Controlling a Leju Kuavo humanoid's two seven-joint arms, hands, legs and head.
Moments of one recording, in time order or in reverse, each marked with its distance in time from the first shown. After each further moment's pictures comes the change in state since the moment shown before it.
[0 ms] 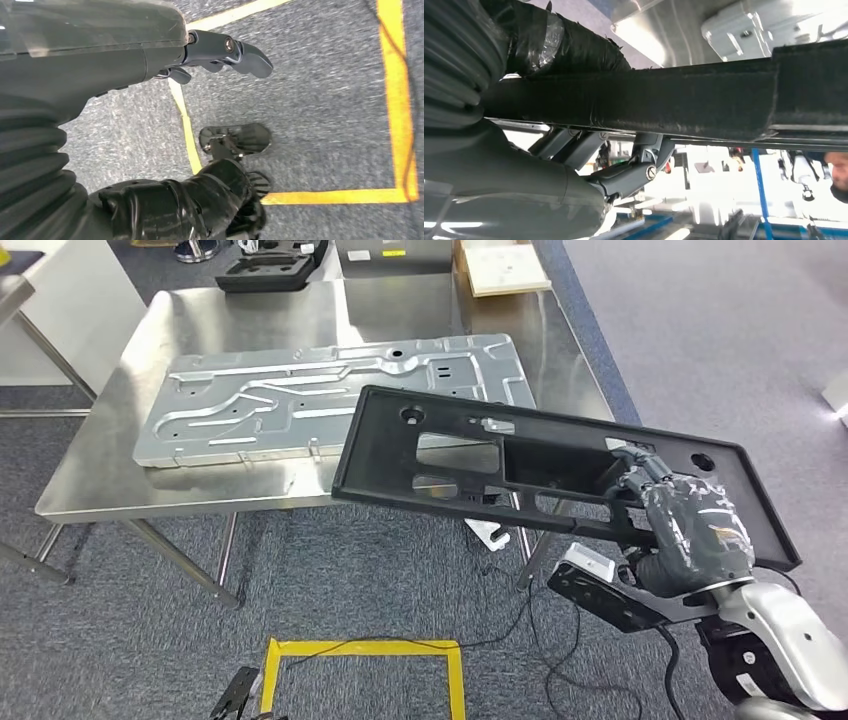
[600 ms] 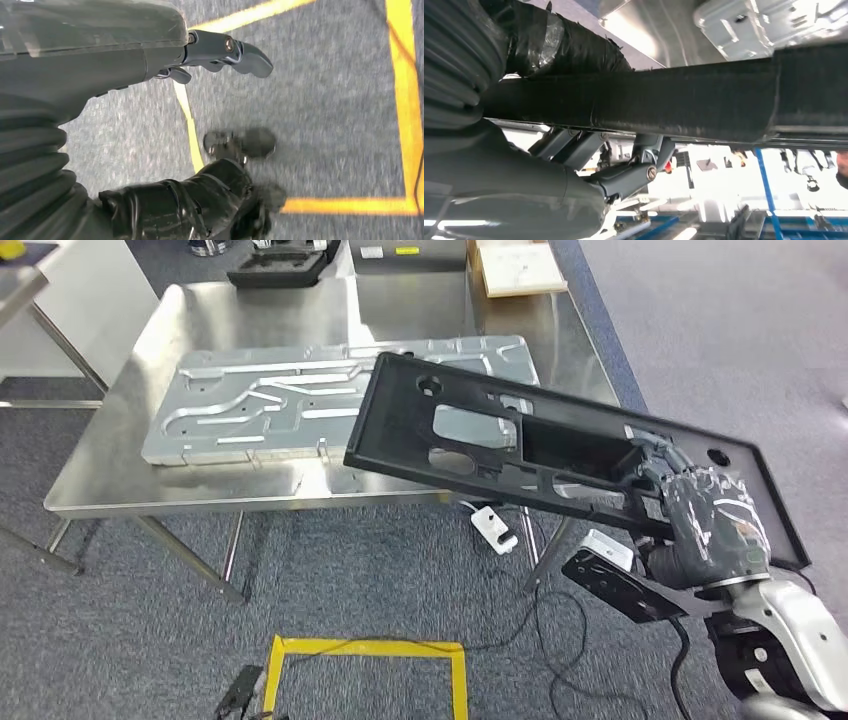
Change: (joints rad) left arm -0.001 -0.008 0.000 0.000 -0.030 0.001 0.026; right arm 0.014 0.008 -0.037 0.009 -0.005 -0.059 0.004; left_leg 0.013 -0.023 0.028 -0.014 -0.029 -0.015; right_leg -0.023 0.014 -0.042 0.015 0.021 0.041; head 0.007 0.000
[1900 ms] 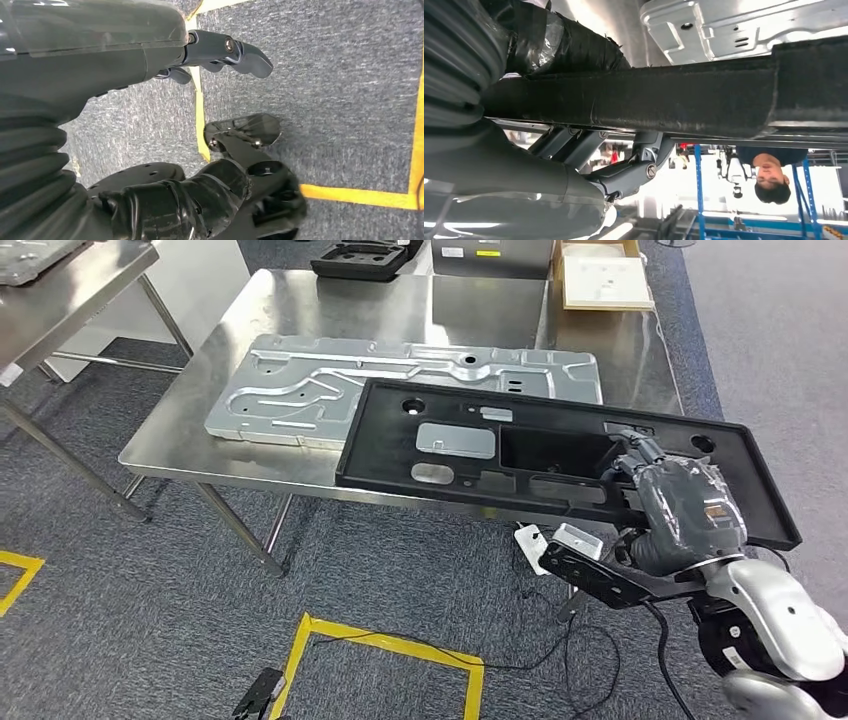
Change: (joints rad) left arm -0.003 -0.045 -0.011 0.000 -0.066 -0.025 0.043; right arm -0.083 0.023 0.052 0.046 0.051 0.140 -0.002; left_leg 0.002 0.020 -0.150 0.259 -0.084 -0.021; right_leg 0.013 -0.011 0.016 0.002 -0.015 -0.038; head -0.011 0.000
